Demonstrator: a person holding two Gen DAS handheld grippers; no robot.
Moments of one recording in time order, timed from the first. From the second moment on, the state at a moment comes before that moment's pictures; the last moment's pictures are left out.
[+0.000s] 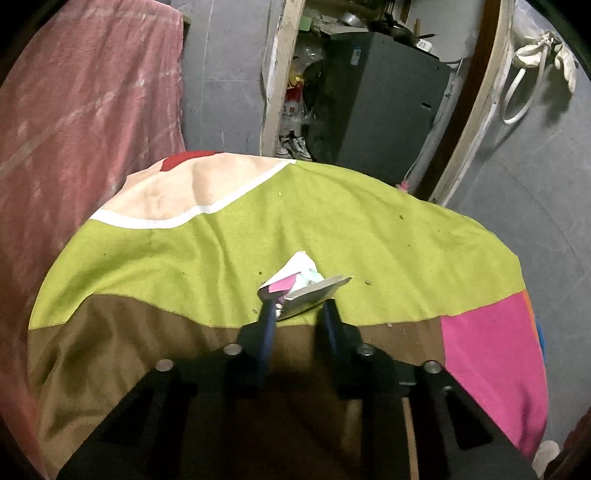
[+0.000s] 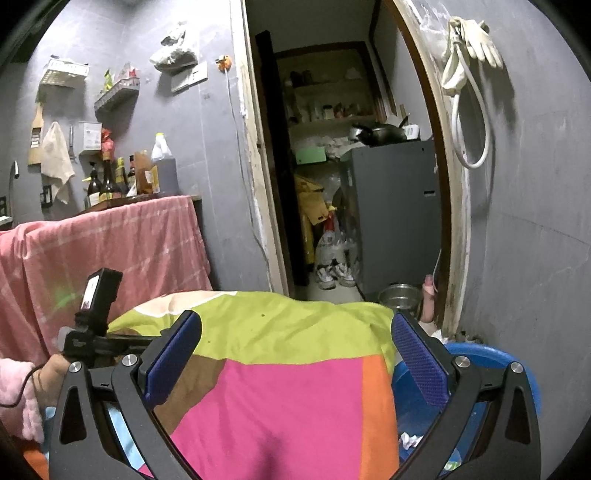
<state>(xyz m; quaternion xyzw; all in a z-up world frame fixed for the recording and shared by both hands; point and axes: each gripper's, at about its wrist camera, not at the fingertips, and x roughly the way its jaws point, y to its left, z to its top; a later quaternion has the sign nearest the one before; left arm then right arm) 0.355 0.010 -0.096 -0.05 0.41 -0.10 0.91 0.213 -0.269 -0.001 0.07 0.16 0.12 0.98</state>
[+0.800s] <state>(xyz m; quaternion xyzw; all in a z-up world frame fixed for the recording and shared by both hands) 0.298 -0.038 -0.054 -0.02 0.32 -0.16 0.93 0.207 -0.272 -0.015 0.08 0.21 0.13 0.97</state>
